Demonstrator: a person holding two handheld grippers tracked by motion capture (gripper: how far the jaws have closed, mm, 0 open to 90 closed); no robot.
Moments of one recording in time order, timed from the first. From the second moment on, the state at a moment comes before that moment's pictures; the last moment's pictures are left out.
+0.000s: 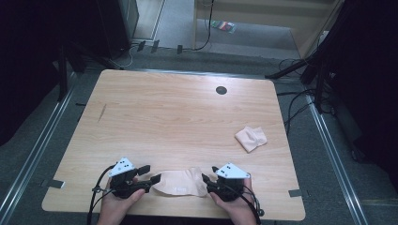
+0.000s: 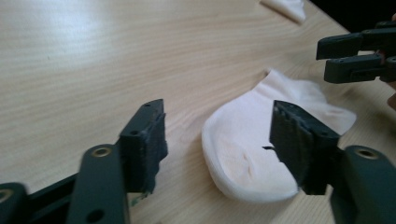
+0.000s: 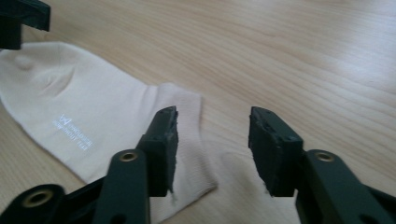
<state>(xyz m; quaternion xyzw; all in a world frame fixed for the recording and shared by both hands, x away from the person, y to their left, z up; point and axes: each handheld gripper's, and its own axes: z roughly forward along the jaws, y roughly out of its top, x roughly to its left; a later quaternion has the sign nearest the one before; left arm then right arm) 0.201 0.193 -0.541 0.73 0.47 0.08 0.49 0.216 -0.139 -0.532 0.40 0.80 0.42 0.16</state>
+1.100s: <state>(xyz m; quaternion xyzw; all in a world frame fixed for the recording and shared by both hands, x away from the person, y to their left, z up) 0.221 0.256 -0.541 0.68 0.53 0.18 0.47 0.309 -0.238 -0.493 0.54 0.72 0.37 0.25</state>
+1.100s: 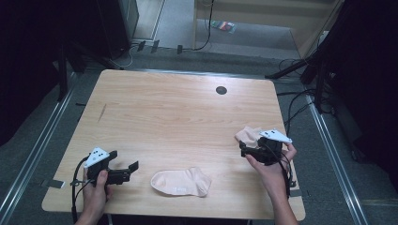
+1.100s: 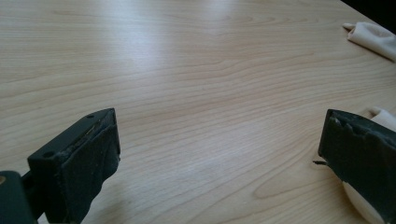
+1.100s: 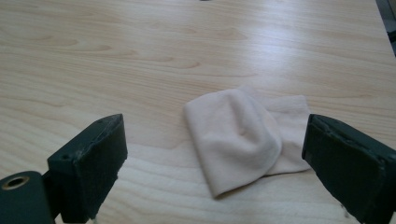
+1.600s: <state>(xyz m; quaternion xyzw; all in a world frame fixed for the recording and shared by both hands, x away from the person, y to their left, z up) 0.224 0.262 -0.545 0.69 0.53 0.18 0.46 0.348 -0.252 -0.514 0.57 0.71 0.33 0.24</state>
